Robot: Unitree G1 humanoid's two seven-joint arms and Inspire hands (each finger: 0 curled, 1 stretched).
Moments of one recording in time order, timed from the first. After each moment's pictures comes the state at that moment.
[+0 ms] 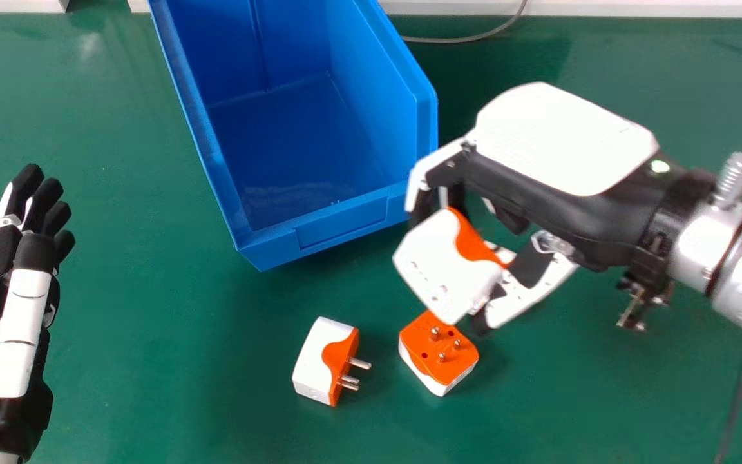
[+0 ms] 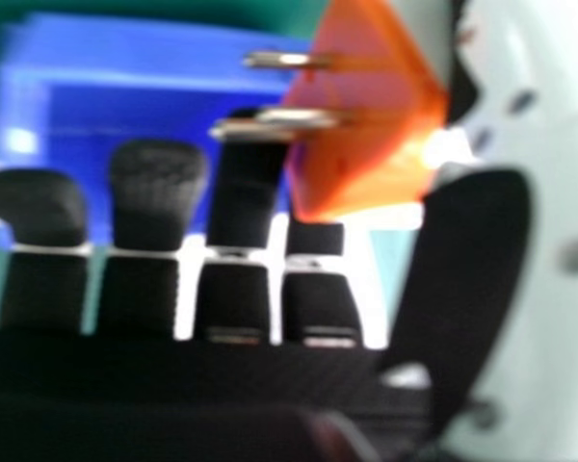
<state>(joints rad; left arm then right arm) 0.38 0.18 0.40 -0.13 -0.32 -0.33 -0.35 -0.29 -0.66 0.16 -0.47 -0.44 -0.17 0.62</state>
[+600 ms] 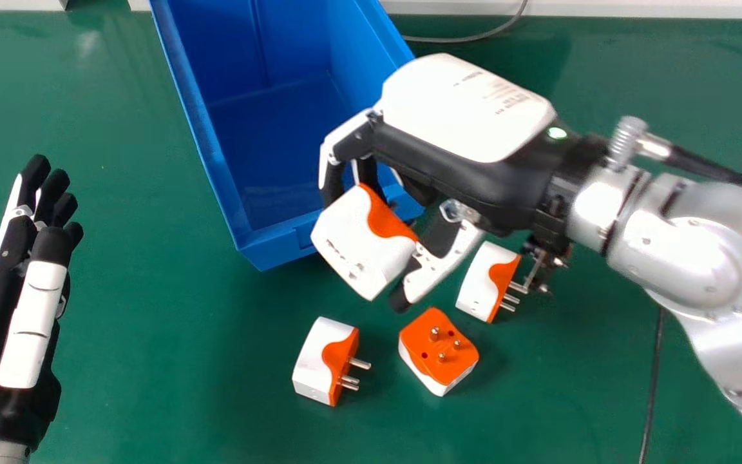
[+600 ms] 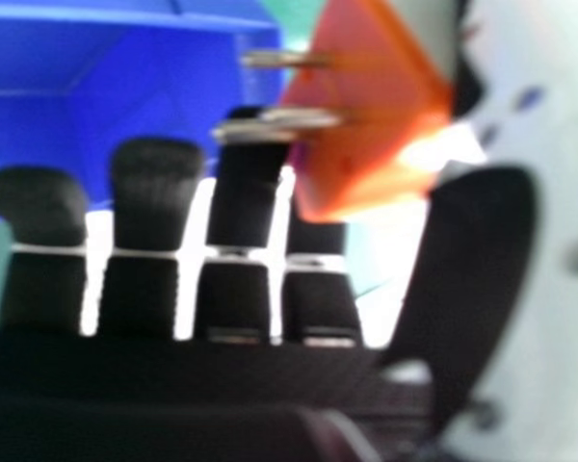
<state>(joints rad) 0.36 0.20 0.38 -0.13 -0.30 -0.33 -0.35 -0.51 -0.47 0.32 -0.23 -0.55 -0.18 0.57</state>
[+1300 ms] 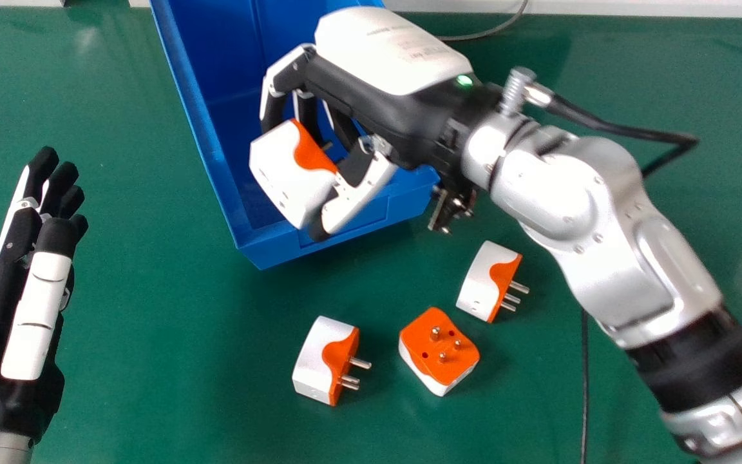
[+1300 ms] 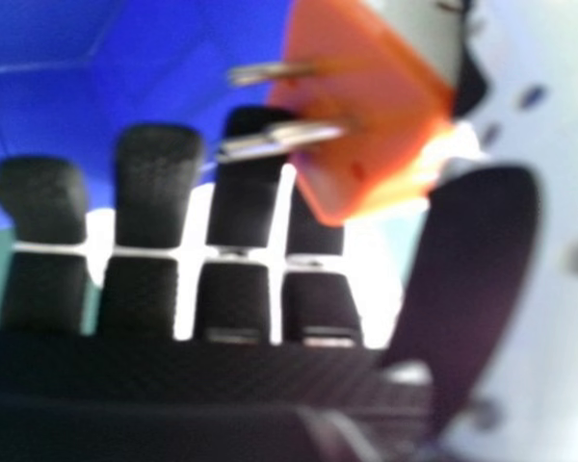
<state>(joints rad) 0.35 0.21 0.37 -0.13 -0.30 -0.32 -0.34 -0.76 -0.23 0.40 0.18 -0.66 -0.08 0.40</state>
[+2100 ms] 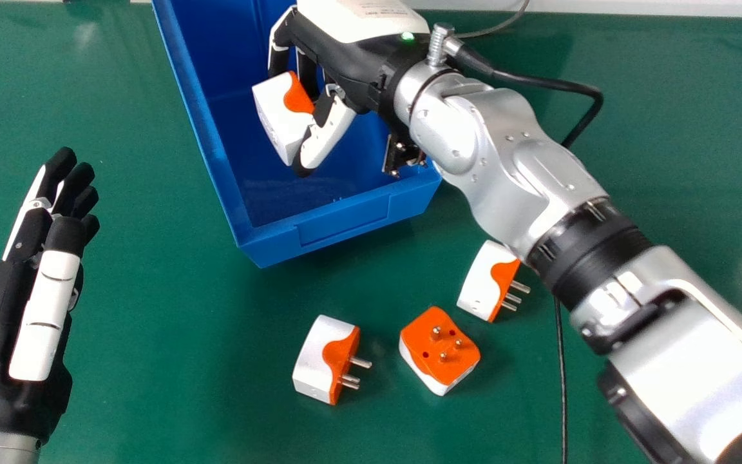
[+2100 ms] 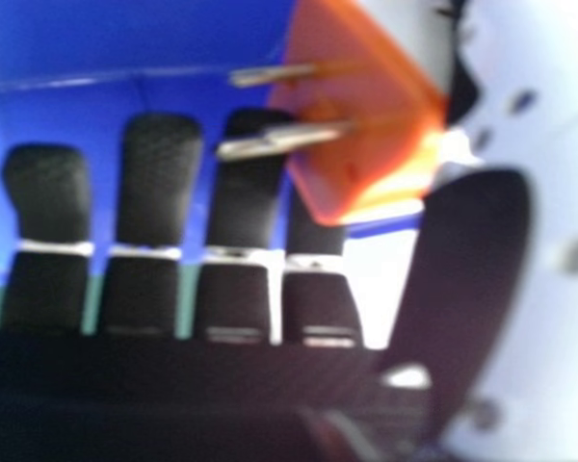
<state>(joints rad) 0.37 0.21 0.35 -0.15 -0.30 -0.32 -0.34 -1.11 -0.03 0.49 0.89 -0.73 0.00 0.12</state>
